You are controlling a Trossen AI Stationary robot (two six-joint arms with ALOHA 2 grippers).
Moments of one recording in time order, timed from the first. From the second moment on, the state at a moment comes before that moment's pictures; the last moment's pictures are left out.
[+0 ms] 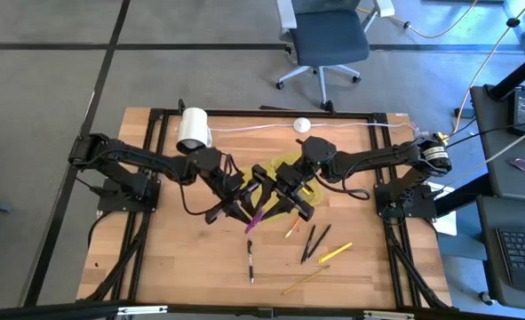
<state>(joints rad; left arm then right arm) -0.02 1.44 0.87 0.59 0.74 -0.28 0.06 1.66 1.28 0.58 -0.80 0.23</state>
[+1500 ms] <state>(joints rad) 0.05 1.44 0.87 0.57 0.73 -0.31 0.03 1.66 1.28 0.50 -0.84 0.28</state>
